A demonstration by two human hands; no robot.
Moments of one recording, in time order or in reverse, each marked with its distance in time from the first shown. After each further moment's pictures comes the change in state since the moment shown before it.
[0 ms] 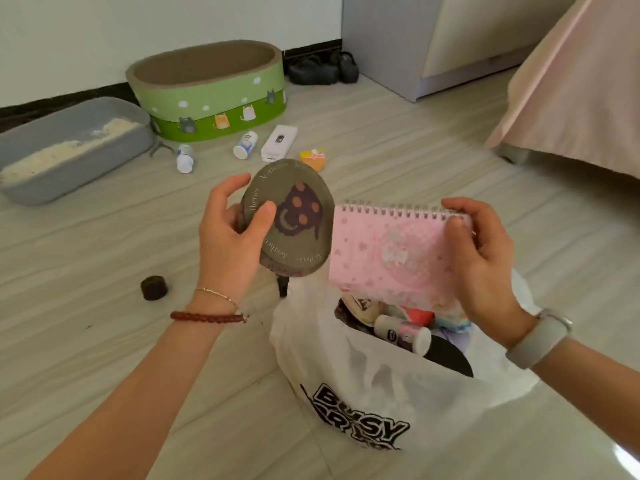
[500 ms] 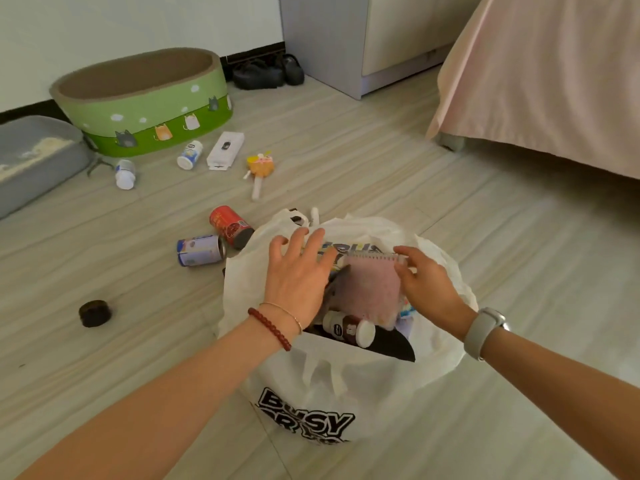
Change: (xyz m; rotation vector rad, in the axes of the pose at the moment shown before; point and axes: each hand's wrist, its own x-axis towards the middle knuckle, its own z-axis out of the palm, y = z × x) left_hand -0.045 -0.049 0.124 1.358 -0.530 0.679; right_hand -0.009 0.076 -0.052 -0.402 -0.297 0.443
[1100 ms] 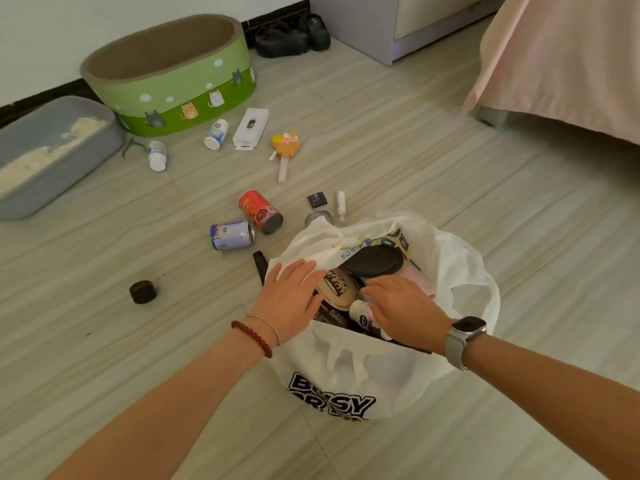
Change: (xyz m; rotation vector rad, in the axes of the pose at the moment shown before) left_hand -0.037 -0.051 0.012 -0.304 -0.444 -0.043; right_hand -0.013 -0.019 0.039 -0.593 -0.447 -0.382
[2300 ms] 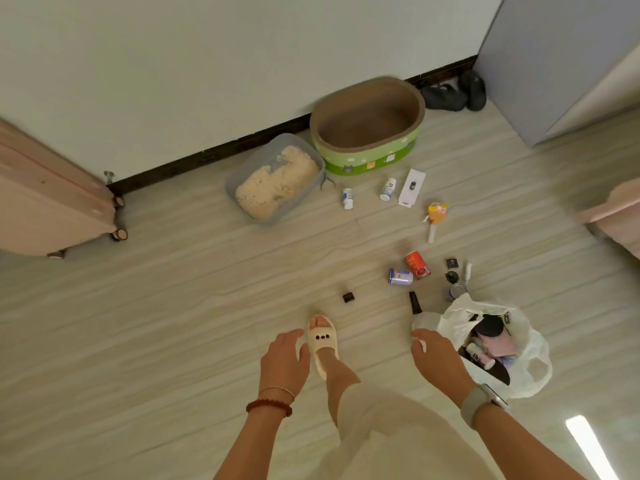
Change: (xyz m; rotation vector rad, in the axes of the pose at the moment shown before) left_hand -0.345 -0.243 -0.510 -0.651 -0.097 -0.875; right_hand 0.004 -0.500 -0.387 0.400 -0.311 0.464
